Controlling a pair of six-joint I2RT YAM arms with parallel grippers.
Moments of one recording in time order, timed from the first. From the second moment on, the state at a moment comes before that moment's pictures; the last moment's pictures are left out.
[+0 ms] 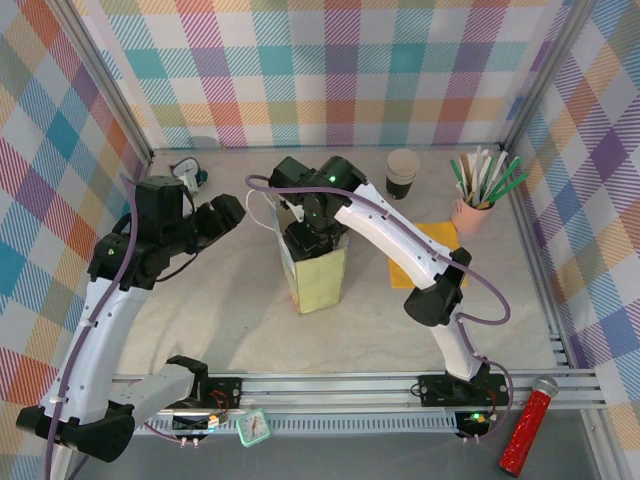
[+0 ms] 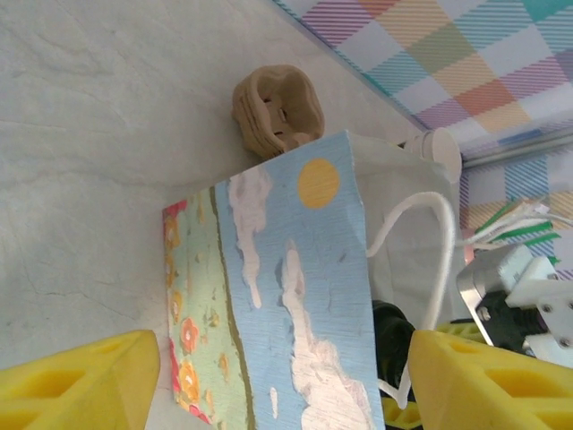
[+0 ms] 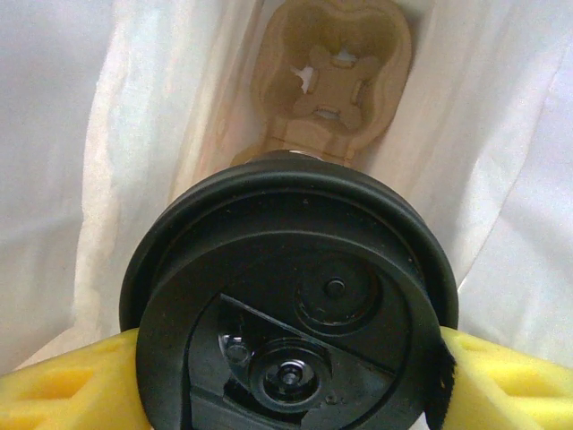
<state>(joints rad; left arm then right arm) -0.29 1.02 1.37 -0.99 0.16 -0.79 0.96 2.11 2.49 -1.69 0.09 0.28</state>
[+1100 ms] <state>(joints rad) -0.53 0.97 1.21 -0.78 0.24 -0.93 0.95 2.12 2.50 -1.69 0.03 0.34</state>
